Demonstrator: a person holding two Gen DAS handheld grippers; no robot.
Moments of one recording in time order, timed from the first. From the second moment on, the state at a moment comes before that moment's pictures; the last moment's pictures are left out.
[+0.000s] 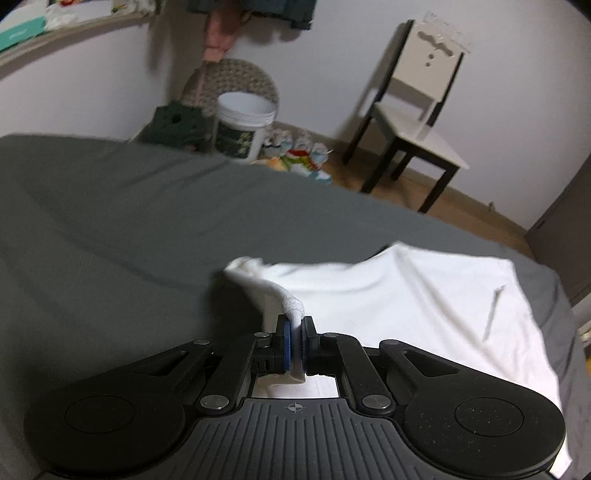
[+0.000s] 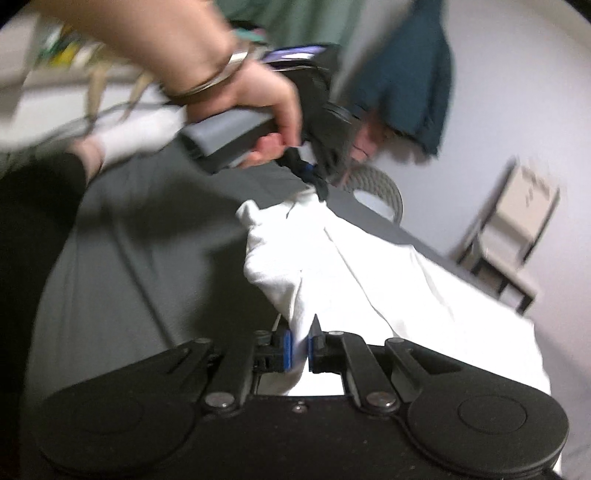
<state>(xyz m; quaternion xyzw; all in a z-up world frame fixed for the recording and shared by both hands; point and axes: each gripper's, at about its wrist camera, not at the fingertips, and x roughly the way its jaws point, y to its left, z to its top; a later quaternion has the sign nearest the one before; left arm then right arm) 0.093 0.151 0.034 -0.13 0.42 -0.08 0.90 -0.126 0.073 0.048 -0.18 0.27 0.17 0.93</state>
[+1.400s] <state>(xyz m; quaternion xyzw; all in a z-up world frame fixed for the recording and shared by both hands) 0.118 -0.053 0.059 -0.13 0.41 -0.21 0.88 -0.097 -0.161 0.003 0.21 0.44 -0.04 0.87</state>
